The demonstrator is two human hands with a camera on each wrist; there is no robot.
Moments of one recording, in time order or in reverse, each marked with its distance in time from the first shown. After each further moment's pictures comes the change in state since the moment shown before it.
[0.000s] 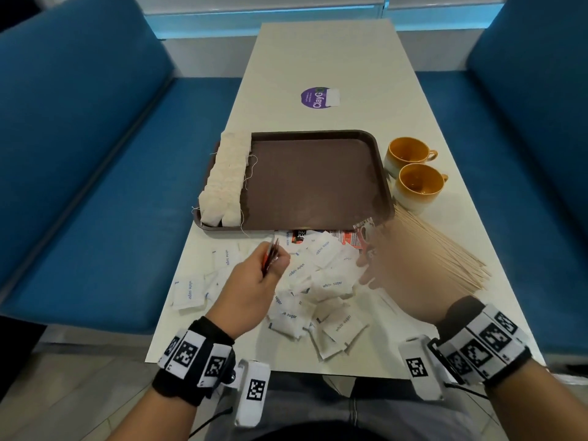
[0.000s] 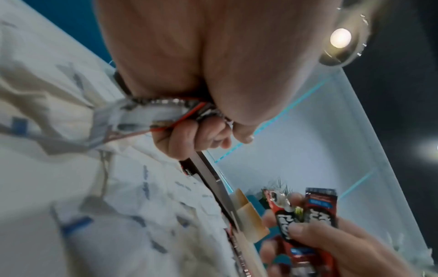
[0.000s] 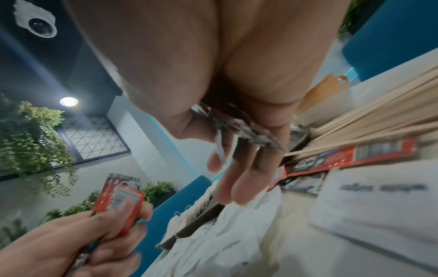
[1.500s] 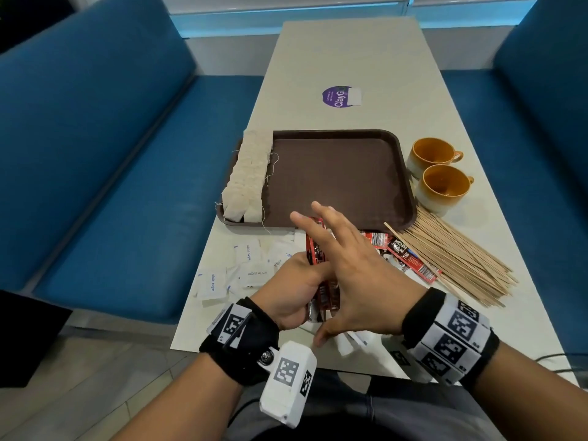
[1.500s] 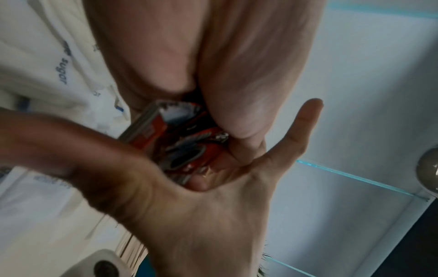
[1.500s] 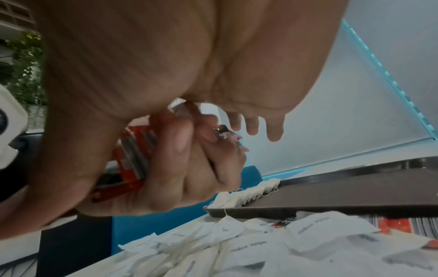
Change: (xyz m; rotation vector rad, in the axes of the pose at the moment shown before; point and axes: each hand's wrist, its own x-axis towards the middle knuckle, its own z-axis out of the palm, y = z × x) left_hand 0.000 0.055 0.024 -0.811 -0.215 -0.427; right_hand 0.011 -0.048 0.055 -0.540 -0.284 -0.493
